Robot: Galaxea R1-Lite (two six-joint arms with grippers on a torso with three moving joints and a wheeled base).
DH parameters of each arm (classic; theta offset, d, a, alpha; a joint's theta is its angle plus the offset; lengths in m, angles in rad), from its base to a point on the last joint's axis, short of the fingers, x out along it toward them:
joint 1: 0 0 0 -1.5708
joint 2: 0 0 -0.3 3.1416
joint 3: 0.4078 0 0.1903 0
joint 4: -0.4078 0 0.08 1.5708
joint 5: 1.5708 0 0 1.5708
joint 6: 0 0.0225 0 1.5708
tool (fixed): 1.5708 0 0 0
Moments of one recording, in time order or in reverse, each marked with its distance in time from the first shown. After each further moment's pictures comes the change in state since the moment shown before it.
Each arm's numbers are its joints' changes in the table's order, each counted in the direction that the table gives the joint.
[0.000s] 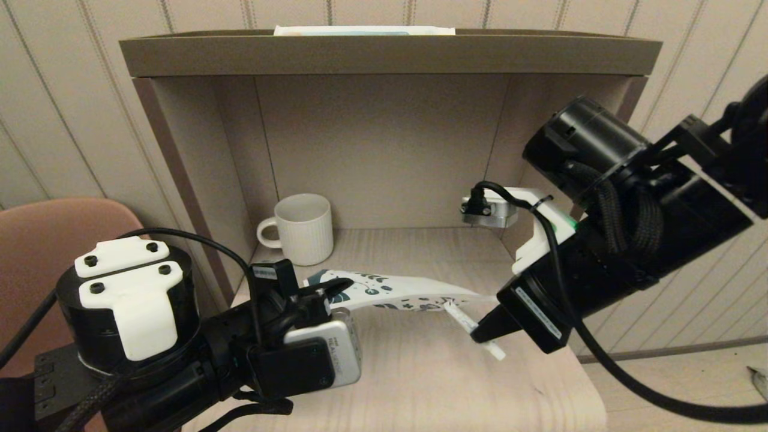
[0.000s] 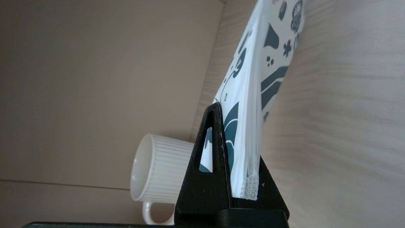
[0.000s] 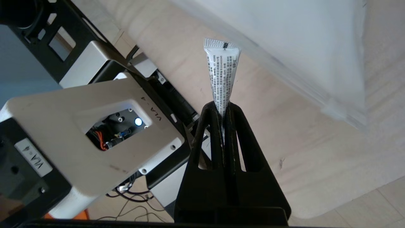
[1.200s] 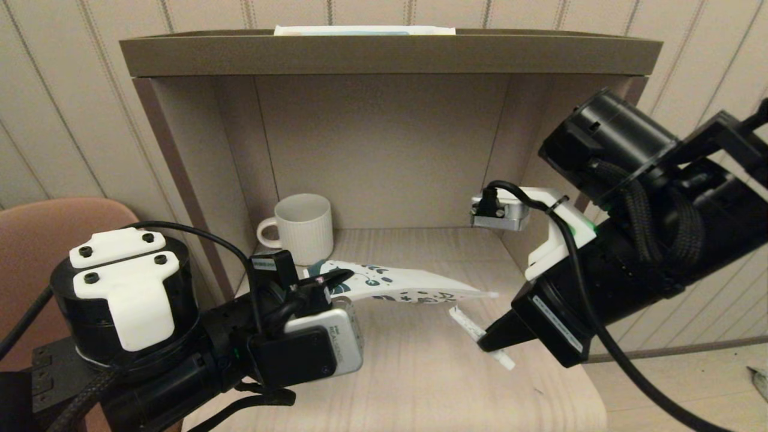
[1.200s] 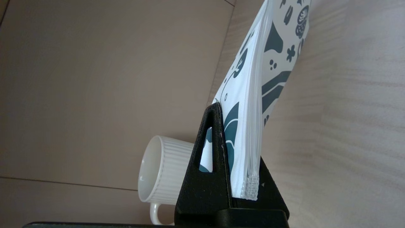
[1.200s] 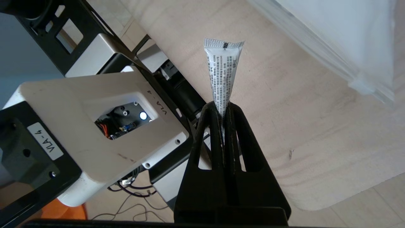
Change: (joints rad) left arm 0.000 -0.001 0.022 0.000 -0.008 0.001; right arm 0.023 -0.047 -0.030 -0.003 -0.004 0.002
